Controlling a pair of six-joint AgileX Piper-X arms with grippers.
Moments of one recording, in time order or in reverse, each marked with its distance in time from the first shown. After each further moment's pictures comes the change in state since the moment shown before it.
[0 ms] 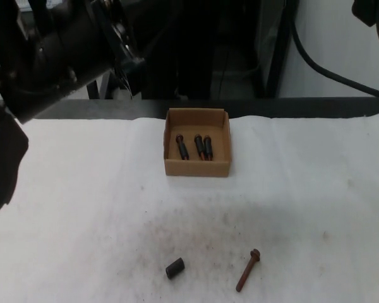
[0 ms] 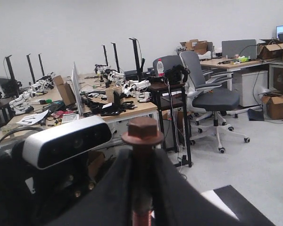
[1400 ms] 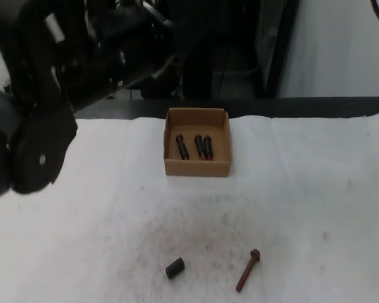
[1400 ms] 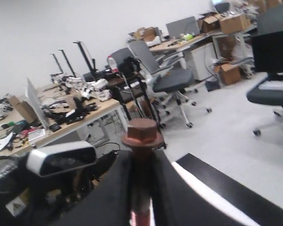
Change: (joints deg) left arm -6.1 8.7 -4.5 2.4 -3.8 -18.5; right arm -14.5 -4.0 0.0 8.4 -5.3 8.0
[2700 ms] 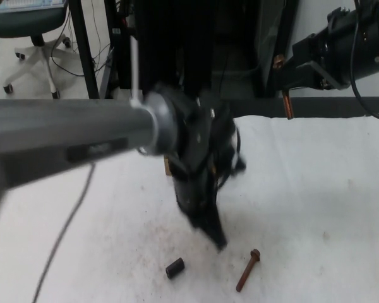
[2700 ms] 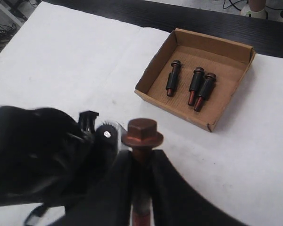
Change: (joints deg) left arm -13.0 28.3 -30.4 73.0 -36.5 46.4; right arm -4.7 2.1 -0.1 48.5 17.9 -19.5
